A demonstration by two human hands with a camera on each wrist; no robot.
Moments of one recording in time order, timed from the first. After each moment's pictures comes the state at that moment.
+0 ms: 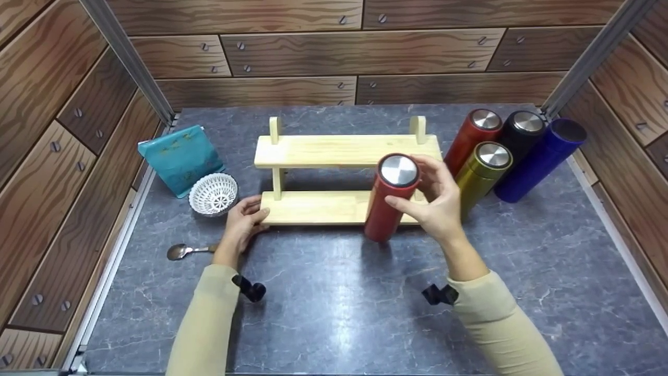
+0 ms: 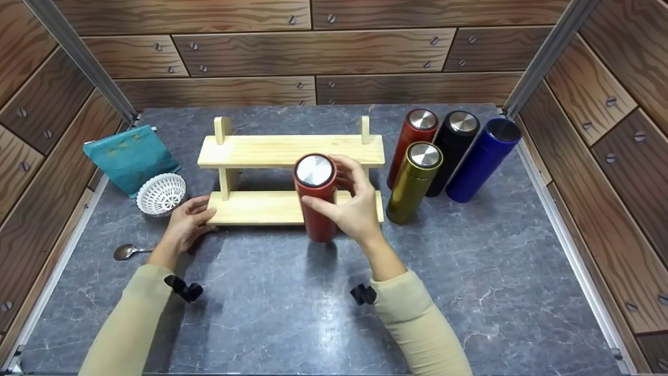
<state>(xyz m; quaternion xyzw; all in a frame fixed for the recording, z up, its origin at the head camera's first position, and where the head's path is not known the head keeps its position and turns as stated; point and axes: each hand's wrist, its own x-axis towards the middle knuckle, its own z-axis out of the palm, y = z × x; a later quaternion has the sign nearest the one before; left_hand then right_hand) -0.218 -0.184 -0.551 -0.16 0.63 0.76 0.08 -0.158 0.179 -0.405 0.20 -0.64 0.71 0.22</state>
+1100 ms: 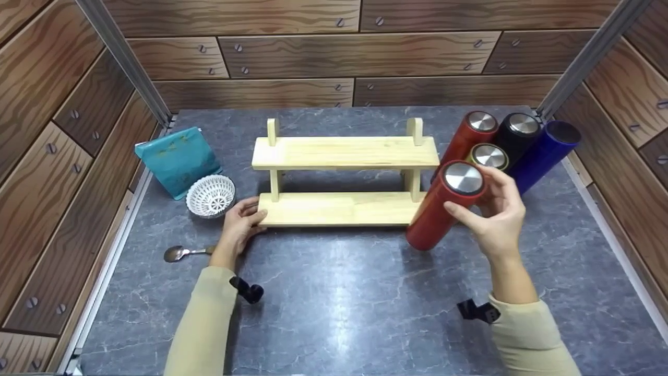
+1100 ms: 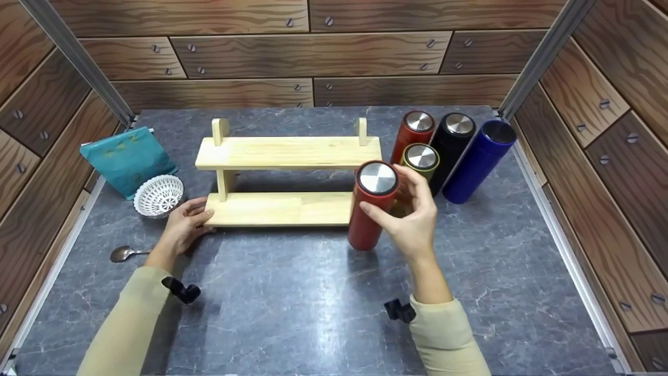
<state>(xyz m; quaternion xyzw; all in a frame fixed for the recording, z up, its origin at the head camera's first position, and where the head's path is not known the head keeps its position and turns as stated) -0.219 -0.185 -0.553 -0.16 0.62 0.76 0.08 -0.131 0.251 -0.406 0.14 -0.59 0.74 0.28</state>
